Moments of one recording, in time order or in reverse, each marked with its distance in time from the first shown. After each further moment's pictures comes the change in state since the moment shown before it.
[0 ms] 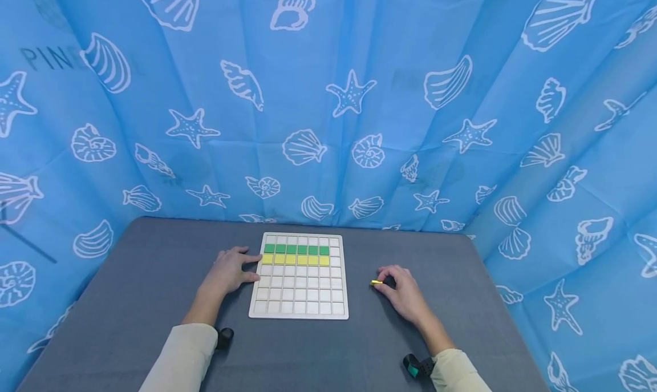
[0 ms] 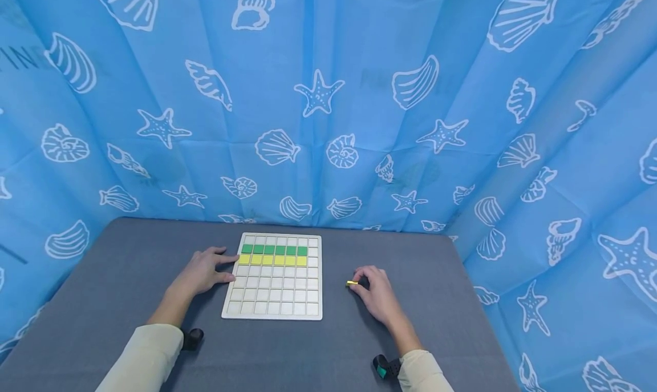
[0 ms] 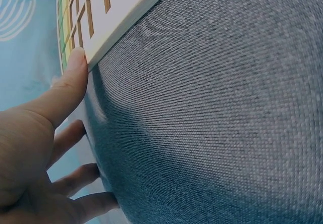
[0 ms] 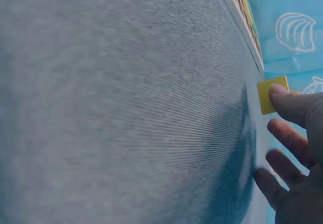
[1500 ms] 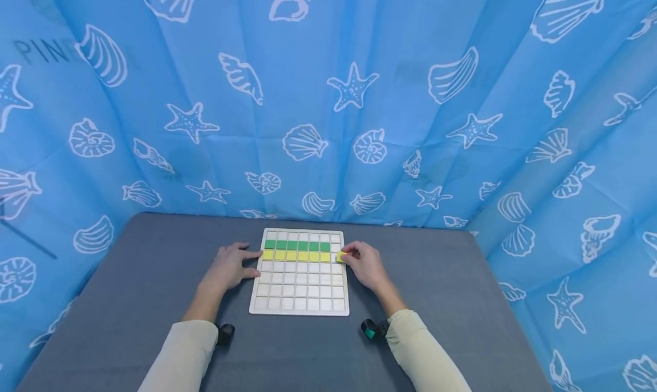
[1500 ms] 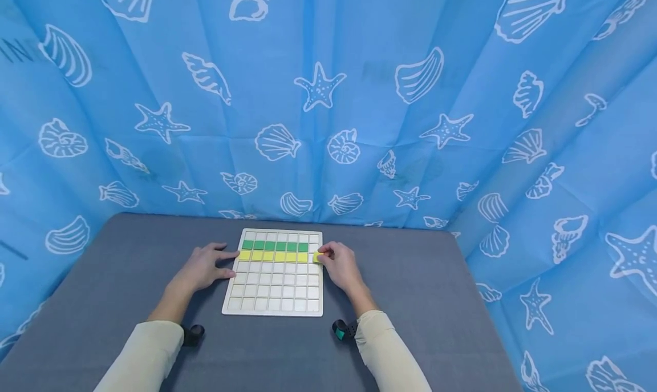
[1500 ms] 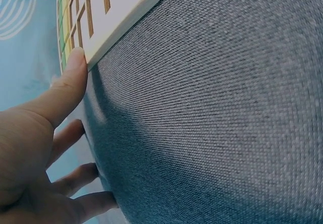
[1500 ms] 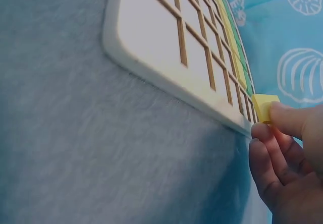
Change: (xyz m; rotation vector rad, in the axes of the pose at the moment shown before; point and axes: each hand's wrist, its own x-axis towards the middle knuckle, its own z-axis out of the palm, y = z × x) left_hand 0.002 -0.001 0.000 0.015 0.007 -0.001; right_hand 0.066 -0.060 0.049 0.075 -0.015 0.078
